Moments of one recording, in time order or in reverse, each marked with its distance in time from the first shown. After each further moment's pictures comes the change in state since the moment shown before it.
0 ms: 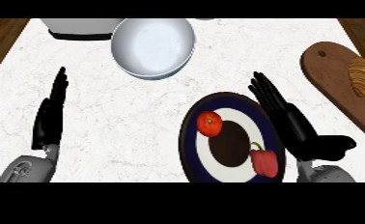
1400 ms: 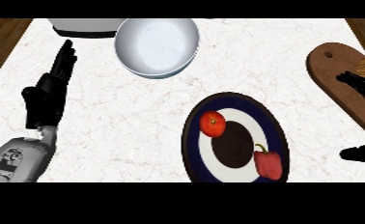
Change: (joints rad) left arm -0.116 0.019 0.003 -0.166 0.030 -0.098 0.140; right arm -0.025 -0.422 -0.306 0.293 0.186 0.459 -0.717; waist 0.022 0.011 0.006
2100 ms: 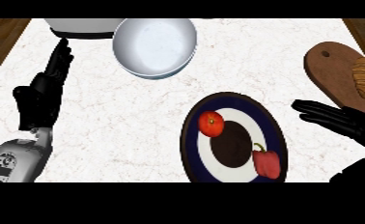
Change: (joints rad) left arm 0.014 -0.009 0.030 -0.064 -0.033 -0.018 0.064; right arm 0.029 -0.072 0.218 -0.224 0.289 -0.079 0.014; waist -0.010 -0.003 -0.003
